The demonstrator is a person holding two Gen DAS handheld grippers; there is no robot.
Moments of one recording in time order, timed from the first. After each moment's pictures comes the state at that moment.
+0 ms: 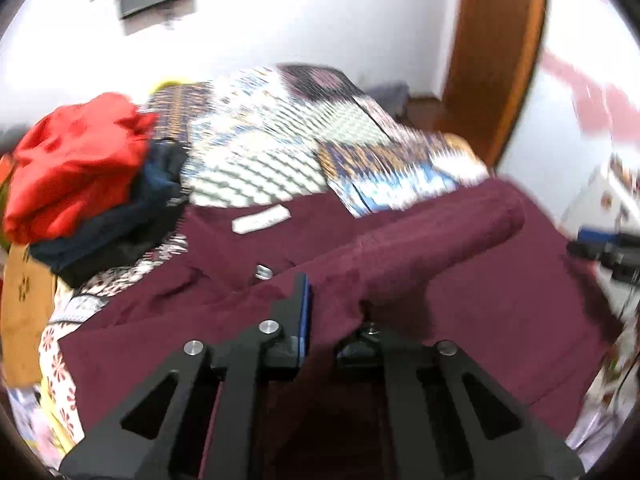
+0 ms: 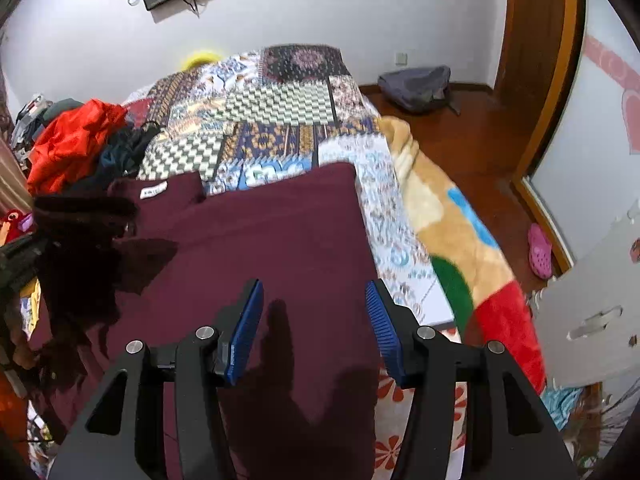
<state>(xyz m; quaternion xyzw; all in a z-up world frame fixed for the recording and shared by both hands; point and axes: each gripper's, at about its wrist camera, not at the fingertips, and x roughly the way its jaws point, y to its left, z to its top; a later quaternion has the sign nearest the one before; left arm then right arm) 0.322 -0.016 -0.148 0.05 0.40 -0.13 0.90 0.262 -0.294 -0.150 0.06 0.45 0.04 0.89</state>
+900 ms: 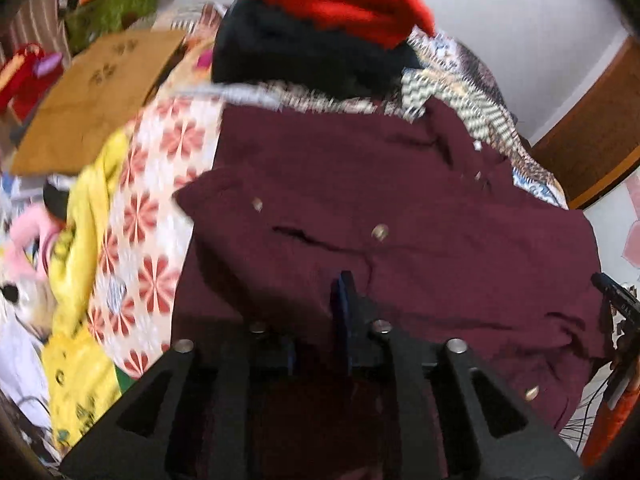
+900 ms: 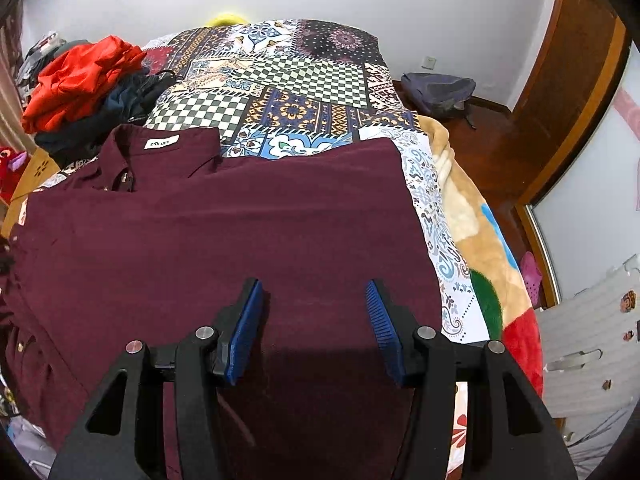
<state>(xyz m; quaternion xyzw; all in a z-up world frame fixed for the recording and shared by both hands) 0.240 0.192 -0.218 -0.15 0.52 0.03 0.84 0.275 -0.247 -0.172 -0.03 0.48 0.06 0.87</state>
